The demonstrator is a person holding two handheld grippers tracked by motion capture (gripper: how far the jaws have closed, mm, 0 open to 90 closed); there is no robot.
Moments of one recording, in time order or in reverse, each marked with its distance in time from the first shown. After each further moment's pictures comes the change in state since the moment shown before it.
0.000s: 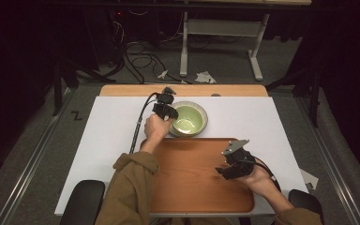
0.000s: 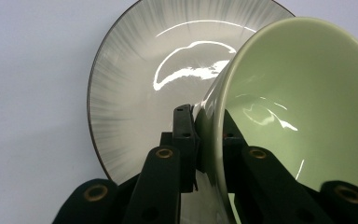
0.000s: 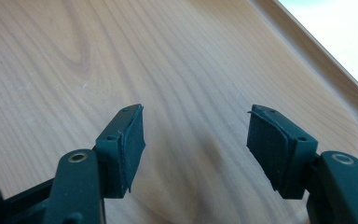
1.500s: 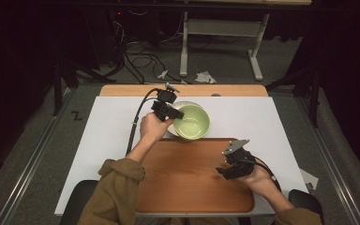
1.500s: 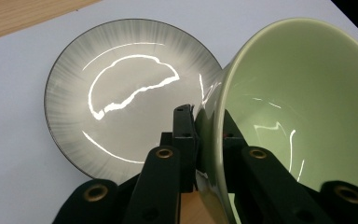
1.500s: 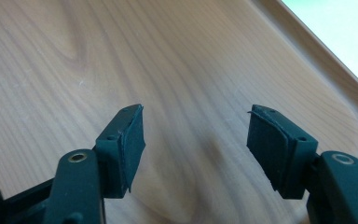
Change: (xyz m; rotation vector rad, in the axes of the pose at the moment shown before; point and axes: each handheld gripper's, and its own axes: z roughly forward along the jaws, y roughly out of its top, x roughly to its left) left arm -0.034 -0.010 -0.068 -0.059 -0.151 0.187; right arm -0.001 -0.001 0.001 0.009 -0.004 0.000
